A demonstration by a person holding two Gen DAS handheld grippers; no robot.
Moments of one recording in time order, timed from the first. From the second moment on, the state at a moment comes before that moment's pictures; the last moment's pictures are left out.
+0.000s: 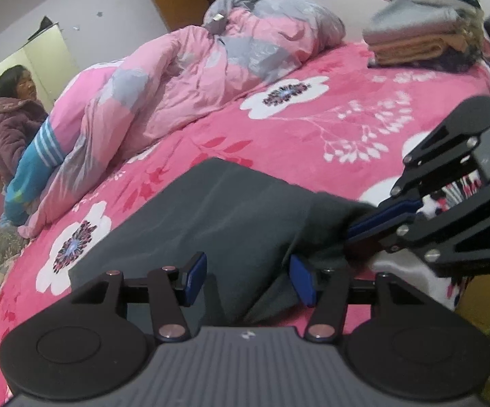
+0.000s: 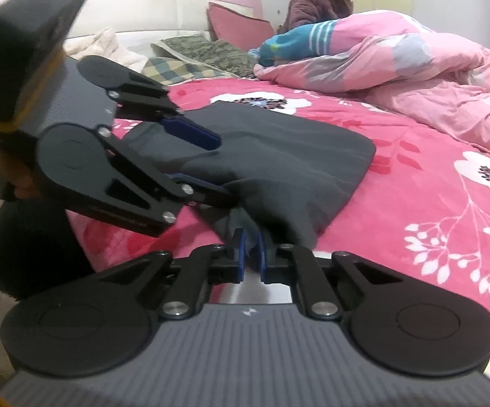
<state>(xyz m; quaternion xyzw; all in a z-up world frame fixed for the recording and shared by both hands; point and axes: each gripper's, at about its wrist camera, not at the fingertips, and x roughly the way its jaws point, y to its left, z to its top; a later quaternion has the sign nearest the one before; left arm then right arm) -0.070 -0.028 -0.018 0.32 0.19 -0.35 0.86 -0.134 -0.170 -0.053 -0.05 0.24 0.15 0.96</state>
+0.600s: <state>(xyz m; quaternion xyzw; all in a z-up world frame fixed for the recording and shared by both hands) -0.063 -0.028 -0.028 0.31 0.20 -0.35 0.86 -0.133 -0.155 -0.059 -0.07 0.24 0.16 0.95</state>
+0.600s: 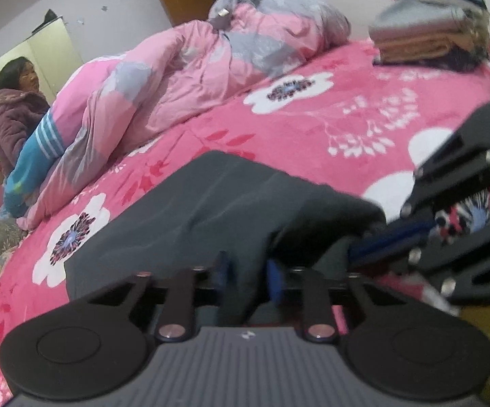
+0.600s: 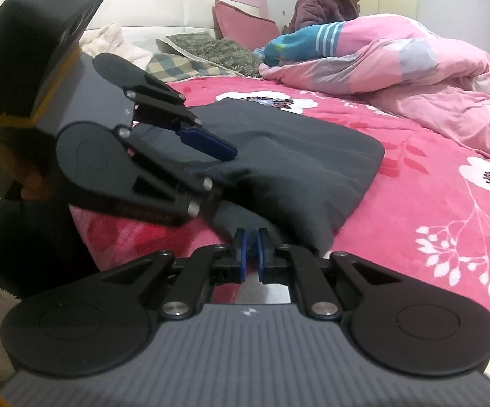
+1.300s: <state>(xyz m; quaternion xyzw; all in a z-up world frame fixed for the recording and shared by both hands) -0.063 -0.013 -0.028 0.26 0.19 -0.37 0.87 -0.131 -0.150 -0.060 -0.07 0.17 0.16 0.97</state>
